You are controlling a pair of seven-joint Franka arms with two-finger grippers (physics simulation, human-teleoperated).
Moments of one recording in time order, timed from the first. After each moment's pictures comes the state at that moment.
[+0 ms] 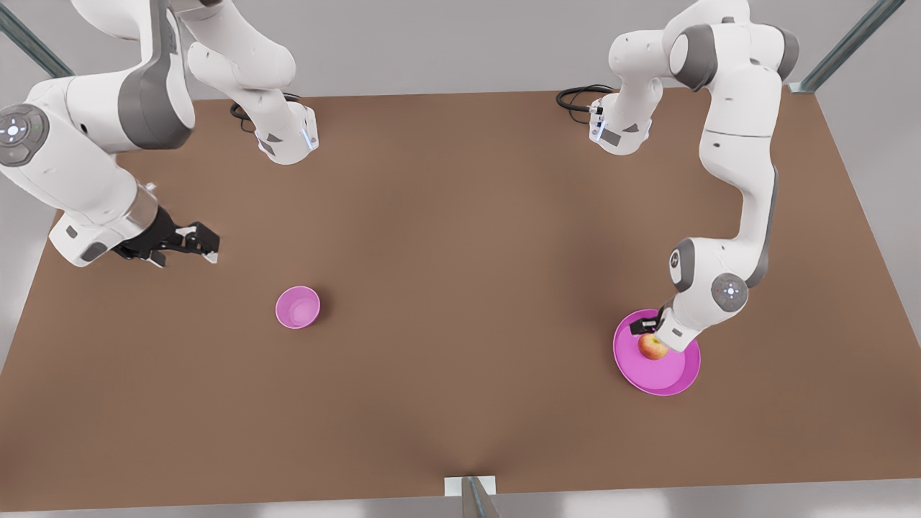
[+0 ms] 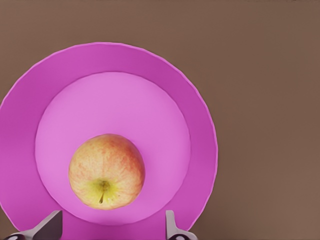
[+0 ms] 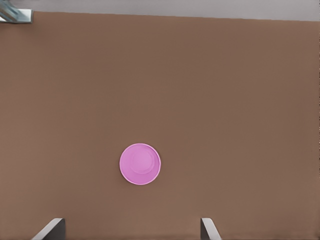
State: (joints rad) left arm 0.00 0.58 -0.07 -1.81 -0.01 2.37 -0.15; right arm -0.12 0.09 0.22 -1.47 -0.01 1.59 0.06
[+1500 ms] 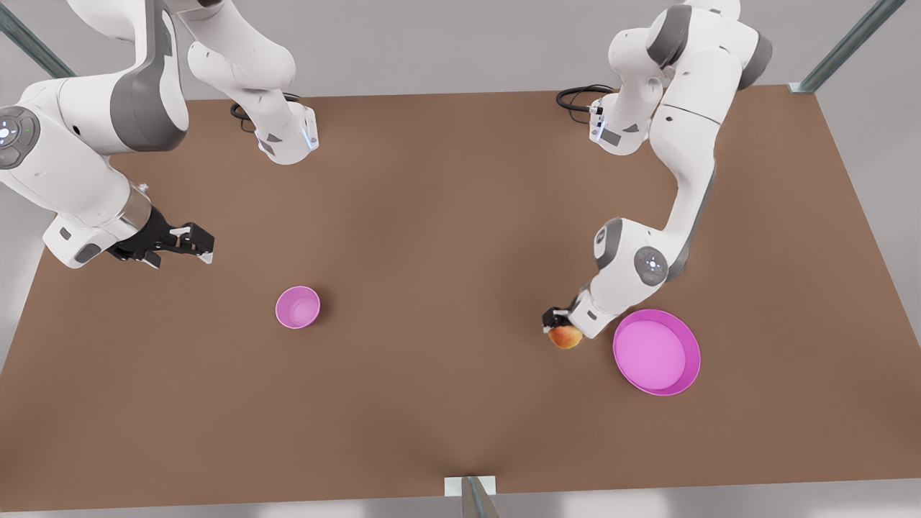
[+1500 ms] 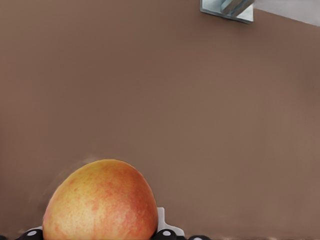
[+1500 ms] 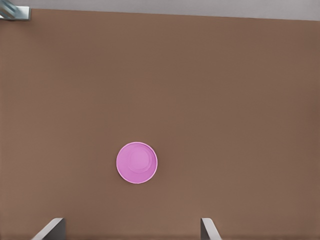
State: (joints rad) left arm -0.13 0.54 -0.32 -1.75 -0.28 2.47 -0.24; right arm -0.13 0.09 0.22 -1.47 0.00 1.59 0.03
